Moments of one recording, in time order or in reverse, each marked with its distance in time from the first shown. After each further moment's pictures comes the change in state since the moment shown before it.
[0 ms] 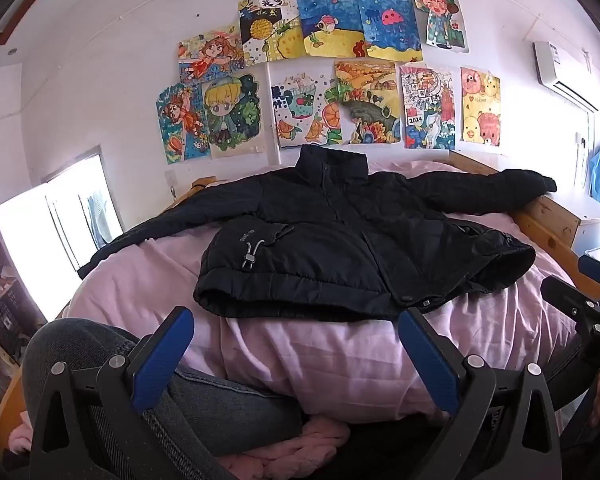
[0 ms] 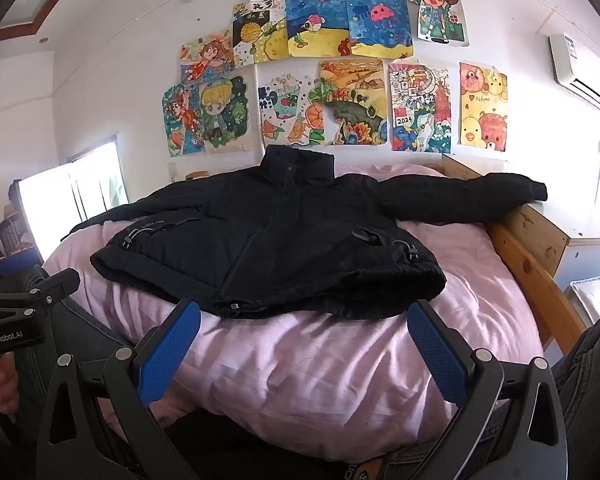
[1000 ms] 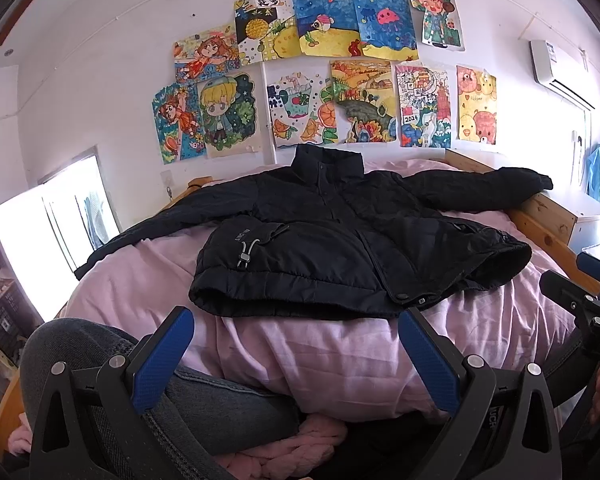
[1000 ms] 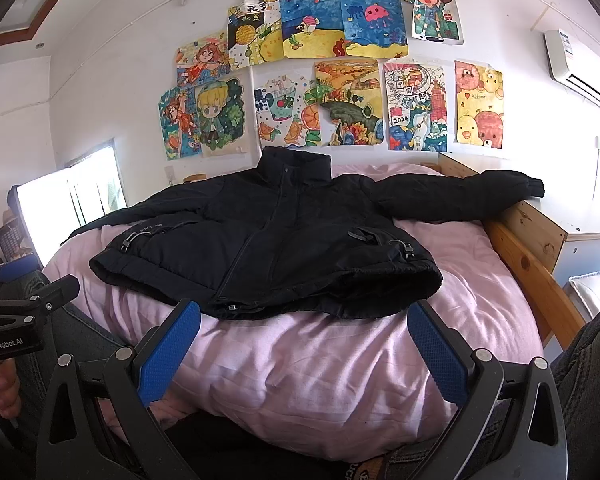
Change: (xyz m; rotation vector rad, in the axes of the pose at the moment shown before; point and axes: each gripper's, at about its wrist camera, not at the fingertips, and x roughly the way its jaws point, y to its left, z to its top) left arm 0.000 -0.004 -0.003 0.006 -0.008 -0.003; right arm 0.000 -0.006 -0.003 0.012 0.000 0.002
